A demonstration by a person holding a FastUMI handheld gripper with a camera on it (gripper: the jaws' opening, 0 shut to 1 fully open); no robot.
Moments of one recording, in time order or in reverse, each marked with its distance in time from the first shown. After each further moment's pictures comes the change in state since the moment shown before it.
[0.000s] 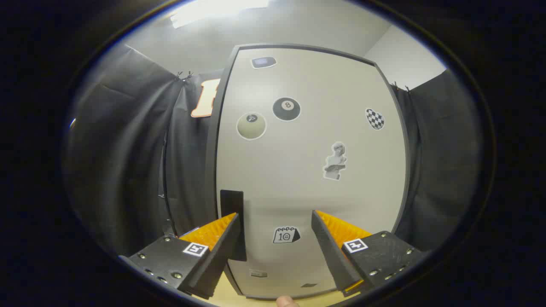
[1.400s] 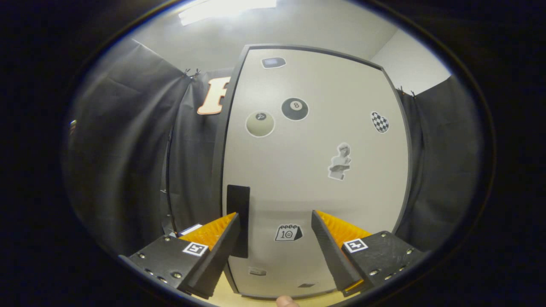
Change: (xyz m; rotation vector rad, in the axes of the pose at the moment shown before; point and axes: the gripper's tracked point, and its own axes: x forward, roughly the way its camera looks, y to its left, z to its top) arm -0.006 0.003 -0.003 -0.035 -0.010 0.017
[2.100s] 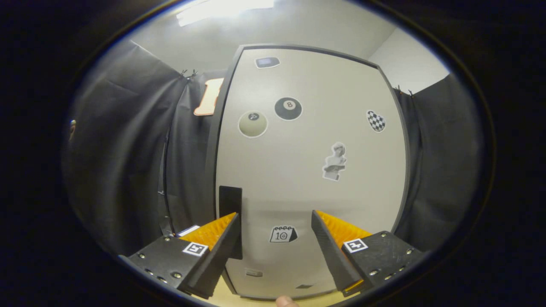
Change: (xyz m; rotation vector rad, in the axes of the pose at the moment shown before) arm 0.006 -0.002 -0.002 0.015 0.007 -0.001
